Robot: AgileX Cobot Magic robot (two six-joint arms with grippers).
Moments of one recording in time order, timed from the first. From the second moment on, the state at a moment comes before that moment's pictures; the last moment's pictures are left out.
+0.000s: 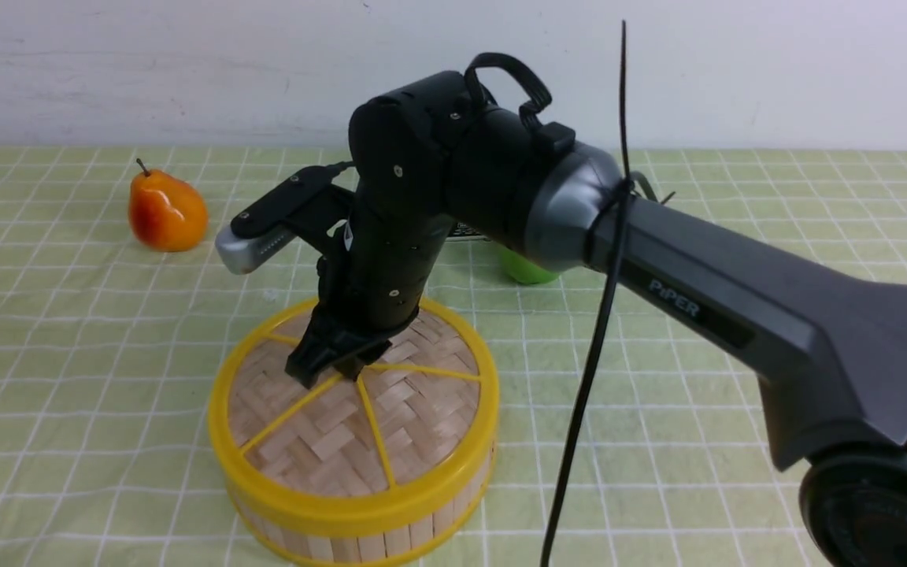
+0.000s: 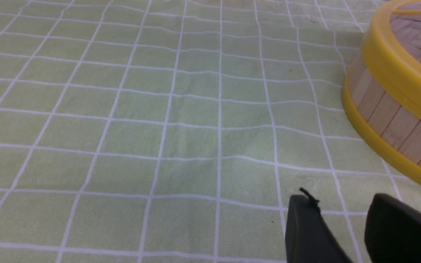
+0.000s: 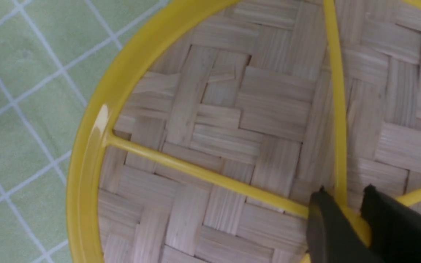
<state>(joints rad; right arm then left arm) 0.78 2.27 -2.23 0.12 1.17 -0.19 0.00 -0.01 0.03 0.01 0.39 -0.16</state>
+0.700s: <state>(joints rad) 0.41 1.60 -1.79 0.03 1.25 -0.20 0.00 -0.01 0.03 0.01 0.39 -0.16</state>
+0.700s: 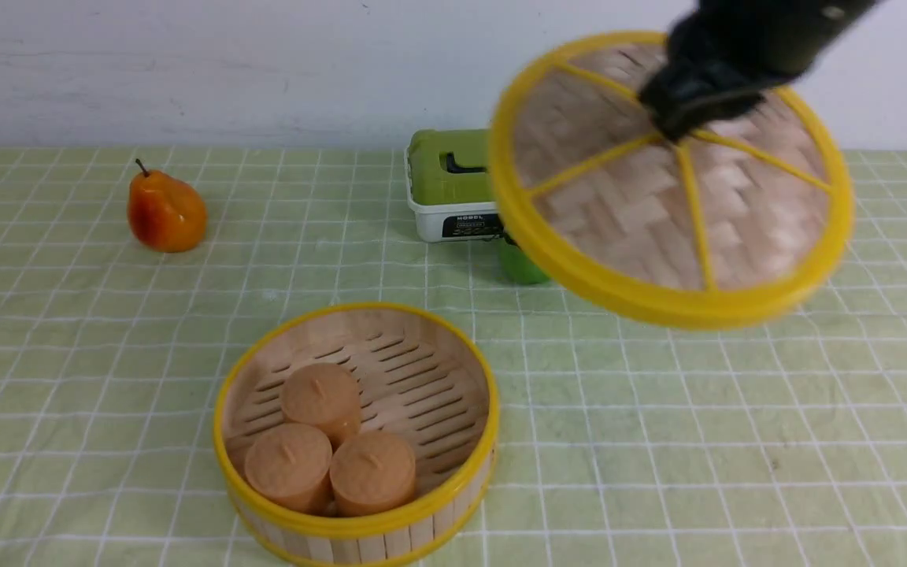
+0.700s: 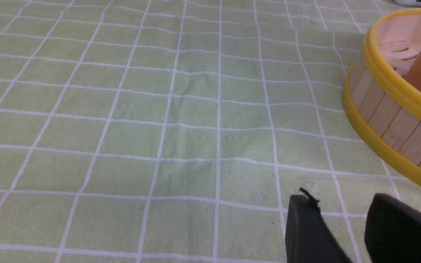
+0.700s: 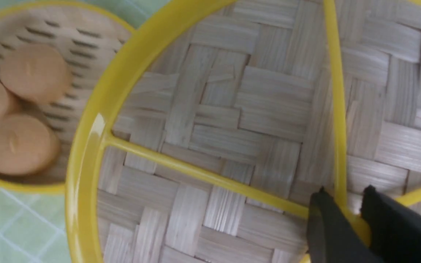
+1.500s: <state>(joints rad) 0.29 1.75 -1.14 0.13 0.61 -0.12 0.00 -0.01 0.03 0.01 0.39 -0.16</state>
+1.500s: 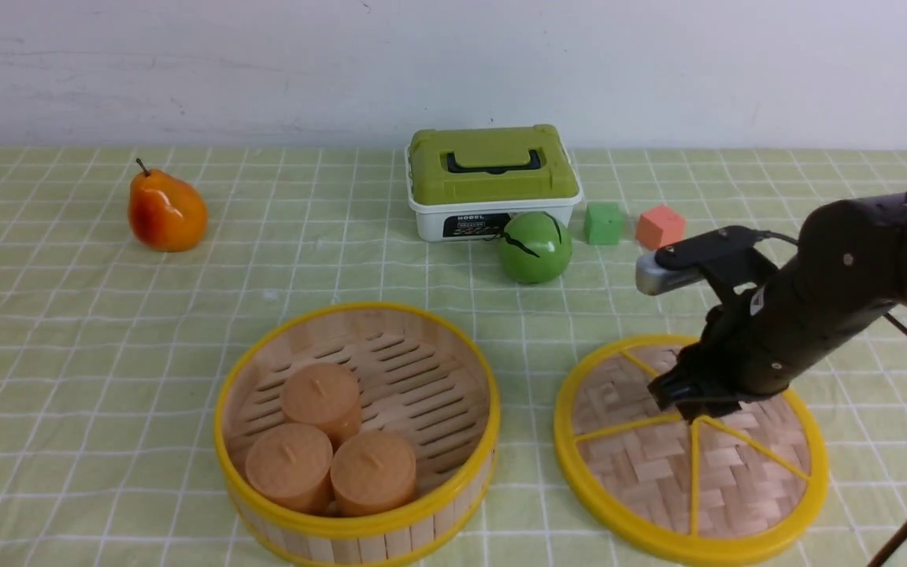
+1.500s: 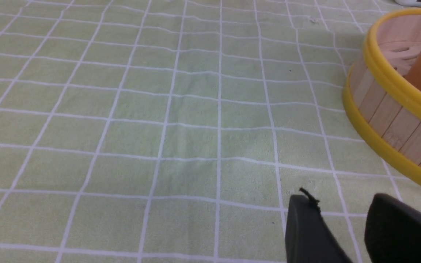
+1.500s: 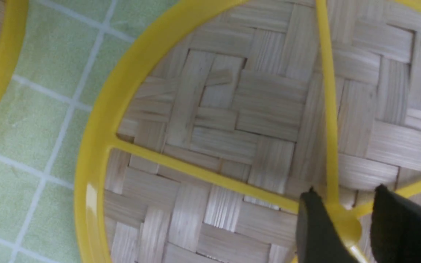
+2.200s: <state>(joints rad) 0.29 0.92 -0.99 0.10 0.82 -0.11 0.00 -0.01 0.03 0.01 0.39 -0.16</state>
